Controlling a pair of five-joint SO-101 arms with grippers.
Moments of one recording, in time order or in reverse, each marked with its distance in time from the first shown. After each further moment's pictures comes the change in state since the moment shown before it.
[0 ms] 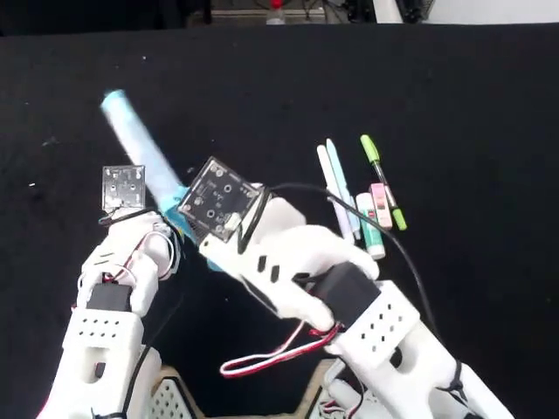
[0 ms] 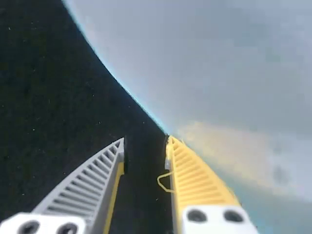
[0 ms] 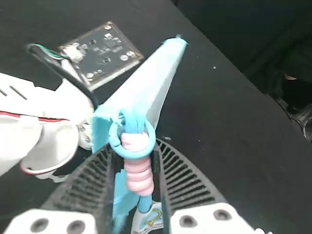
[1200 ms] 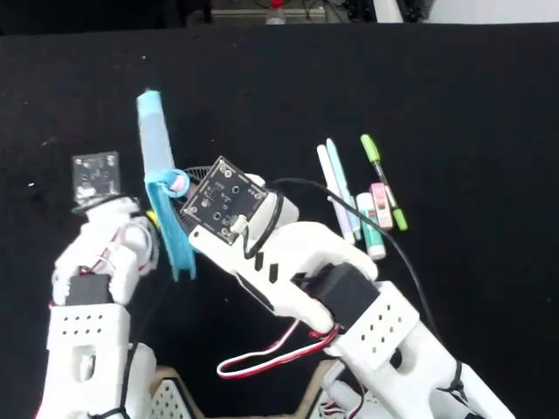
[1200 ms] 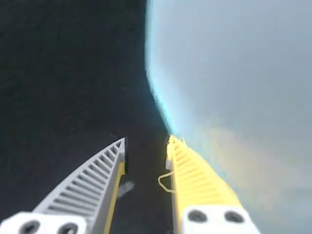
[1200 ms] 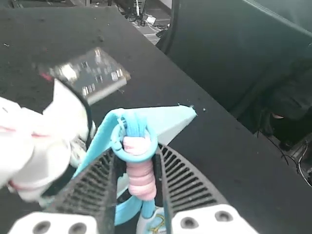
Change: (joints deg) left arm -6.3 0.0 -7.9 12.0 -2.3; right arm -0.6 0.0 0.0 -9.3 0.0
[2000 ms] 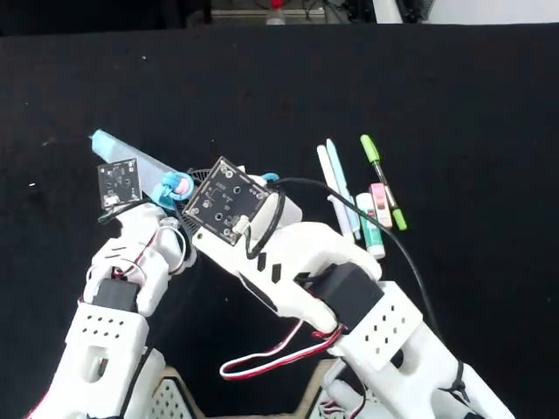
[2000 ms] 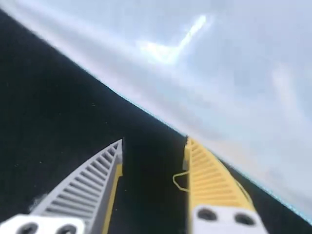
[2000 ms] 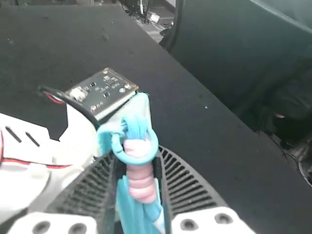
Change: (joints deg) left arm 12.1 0.0 3.7 -8.3 17.1; right arm 0.1 0.0 -1.8 4.0 0.0
